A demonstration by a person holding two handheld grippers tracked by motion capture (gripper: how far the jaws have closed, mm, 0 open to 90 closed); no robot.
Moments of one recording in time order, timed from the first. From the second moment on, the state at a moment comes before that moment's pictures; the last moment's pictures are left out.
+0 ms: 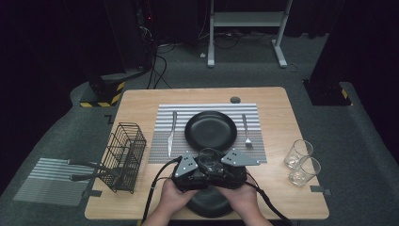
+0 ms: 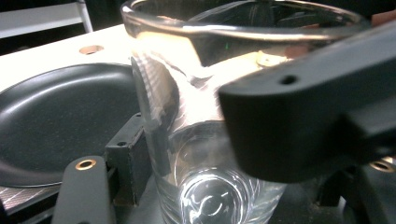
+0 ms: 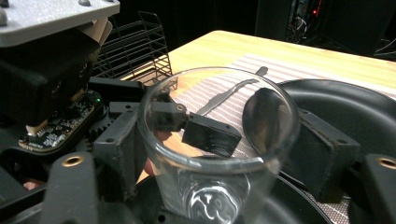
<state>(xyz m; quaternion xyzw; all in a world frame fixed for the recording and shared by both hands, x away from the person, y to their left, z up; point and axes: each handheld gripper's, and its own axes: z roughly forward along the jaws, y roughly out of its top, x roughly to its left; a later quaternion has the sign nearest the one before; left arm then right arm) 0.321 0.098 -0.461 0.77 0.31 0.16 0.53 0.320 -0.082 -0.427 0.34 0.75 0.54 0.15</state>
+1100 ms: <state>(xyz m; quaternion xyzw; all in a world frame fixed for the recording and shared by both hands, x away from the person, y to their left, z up) 0.345 0.163 -0.461 0.71 0.40 0.23 0.53 0.316 -0.122 -0.432 0.35 0.75 0.52 0.20</state>
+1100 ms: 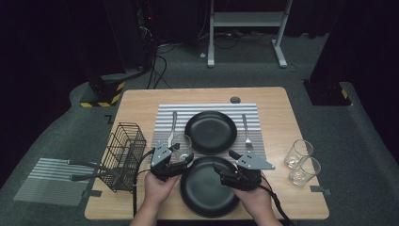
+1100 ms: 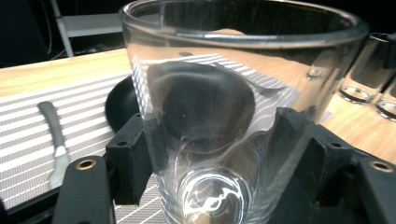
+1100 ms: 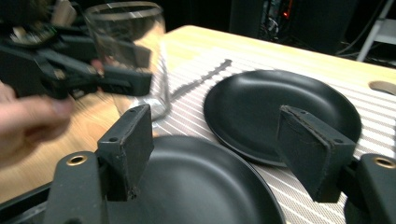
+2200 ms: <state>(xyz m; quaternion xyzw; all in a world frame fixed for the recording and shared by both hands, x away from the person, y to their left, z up) 0.389 0.162 -0.493 0.72 0.45 0.25 0.47 0.308 -0.196 -0.486 0.42 0.74 0.46 0.24</state>
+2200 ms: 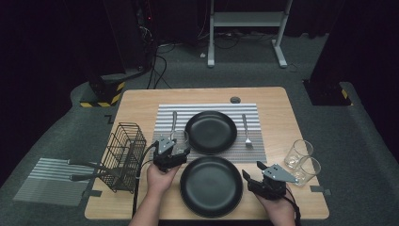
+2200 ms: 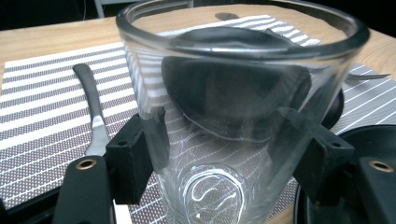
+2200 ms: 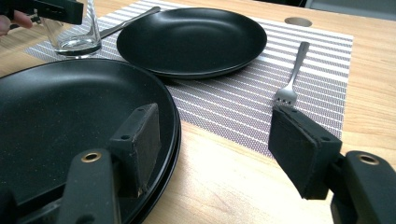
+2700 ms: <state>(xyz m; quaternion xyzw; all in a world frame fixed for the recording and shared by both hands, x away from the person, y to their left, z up) 0.401 0.162 -0.505 0.72 0.46 0.25 0.45 0.308 -0.199 -0.497 0.44 0.75 0.45 0.23</state>
